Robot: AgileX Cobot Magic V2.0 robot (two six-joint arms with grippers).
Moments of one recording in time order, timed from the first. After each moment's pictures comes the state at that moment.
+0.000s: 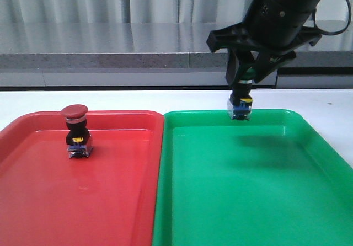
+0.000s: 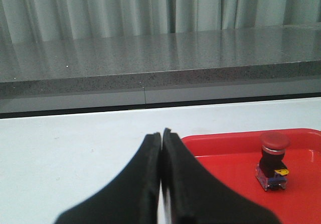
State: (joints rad) left arm -0.04 -0.01 0.00 0.10 0.08 -0.11; right arm 0.40 1.74 -1.23 -0.01 0.49 0.13
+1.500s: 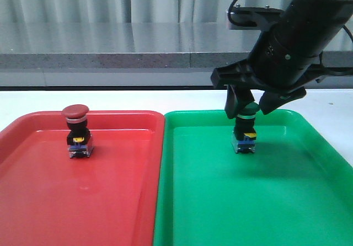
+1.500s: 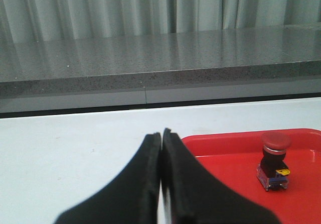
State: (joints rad) left arm -0.04 -0.01 0.00 0.10 0.08 -0.11; right arm 0.41 1.74 -1.05 0.00 0.32 0.17
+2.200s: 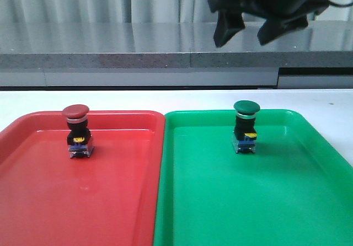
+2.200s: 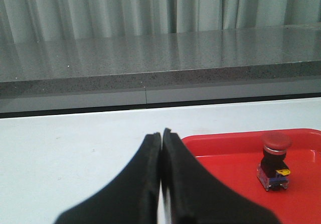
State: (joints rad) left arm -0.04 -0.01 0.00 0.10 0.08 -0.11; right arm 0.41 1.59 -1.17 -0.04 0.32 0.17
